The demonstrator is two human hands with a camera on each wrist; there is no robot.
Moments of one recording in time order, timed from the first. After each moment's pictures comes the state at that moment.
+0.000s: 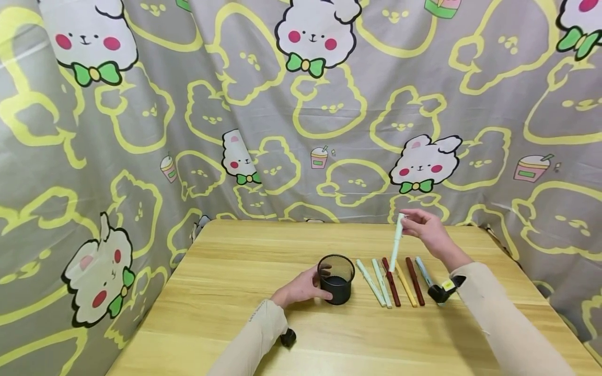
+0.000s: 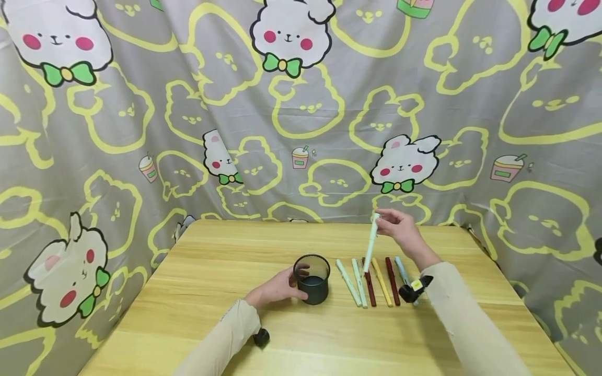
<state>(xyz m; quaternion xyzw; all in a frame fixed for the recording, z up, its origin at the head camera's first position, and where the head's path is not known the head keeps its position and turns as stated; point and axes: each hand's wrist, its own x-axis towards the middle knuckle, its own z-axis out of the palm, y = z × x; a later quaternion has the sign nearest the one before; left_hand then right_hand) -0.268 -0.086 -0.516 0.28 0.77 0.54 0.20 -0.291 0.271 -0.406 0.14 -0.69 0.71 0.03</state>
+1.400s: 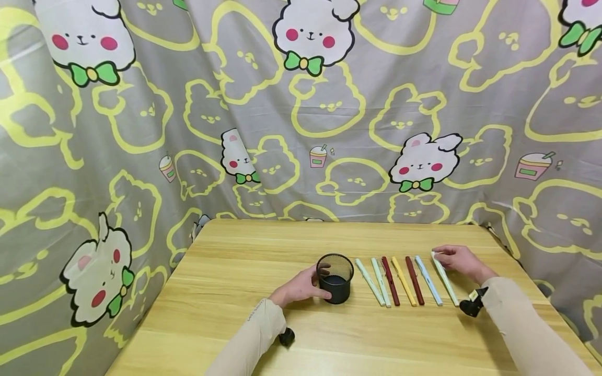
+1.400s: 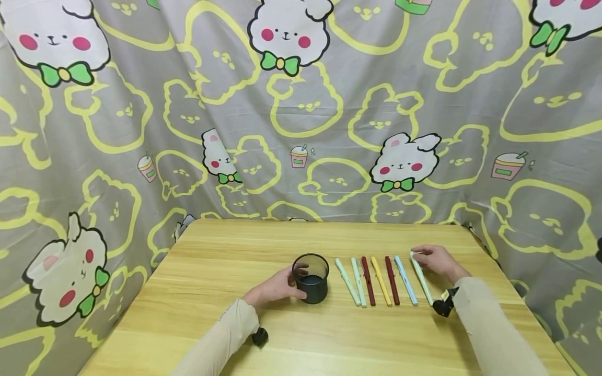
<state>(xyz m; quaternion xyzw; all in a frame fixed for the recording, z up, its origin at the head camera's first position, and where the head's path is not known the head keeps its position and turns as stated) -0.269 -0.085 -0.516 0.27 0.78 0.53 0.20 -0.293 0.384 -0.505 0.05 -0.86 0.49 -0.08</state>
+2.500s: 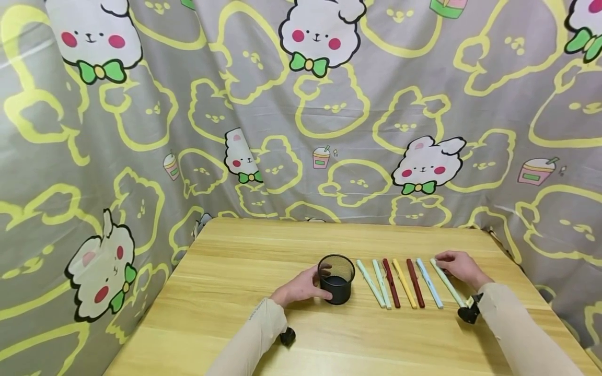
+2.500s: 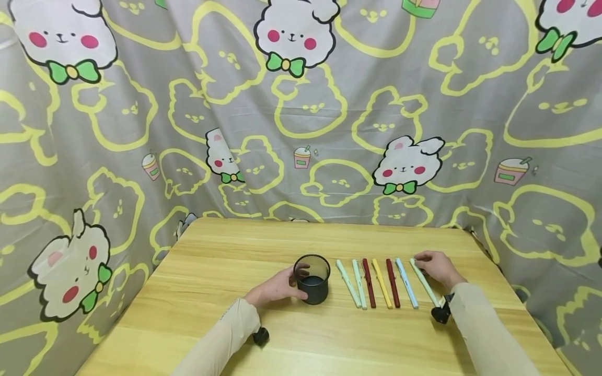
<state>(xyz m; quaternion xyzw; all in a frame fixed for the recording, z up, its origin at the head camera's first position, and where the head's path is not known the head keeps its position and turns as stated) -0.268 -0.086 -0.514 0.27 0.77 0.54 0.20 -0.291 0.379 -0.515 0.02 -0.91 0.41 -0.04</state>
